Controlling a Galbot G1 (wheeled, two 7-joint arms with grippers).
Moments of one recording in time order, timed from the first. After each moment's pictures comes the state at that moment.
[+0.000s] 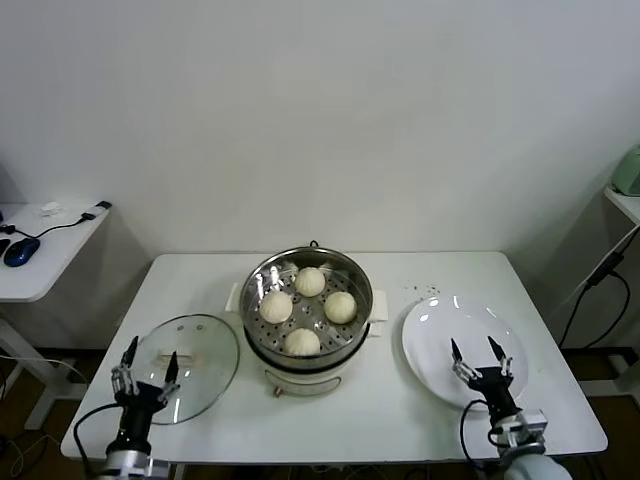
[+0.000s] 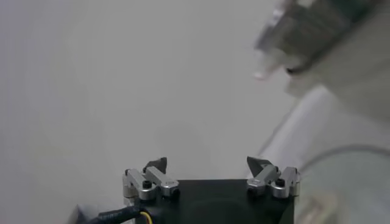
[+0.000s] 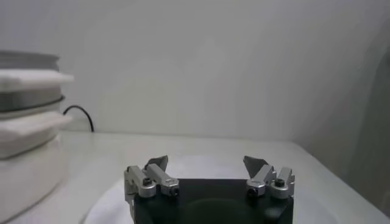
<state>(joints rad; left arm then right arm) 1.63 -1.28 -0.64 -1.80 0.85 -0.11 -0.36 -1.46 1.11 0.48 1.62 0.40 0.21 0.05</state>
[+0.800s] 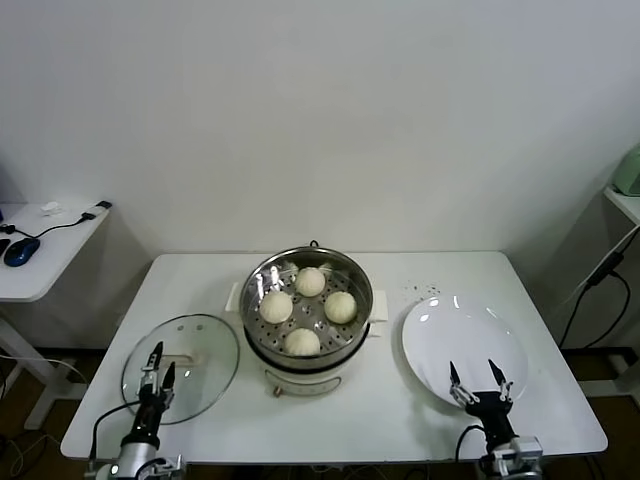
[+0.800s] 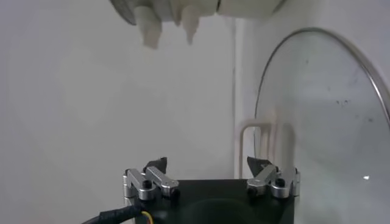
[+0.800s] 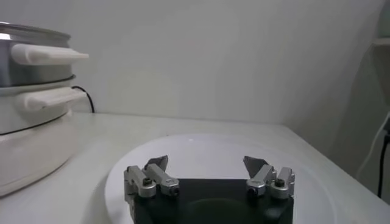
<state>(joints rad) 1.45 -1.27 -0.61 -1.50 1.28 0.00 -0.43 -1.55 1.14 0.48 1.69 0.34 0.19 0.12</state>
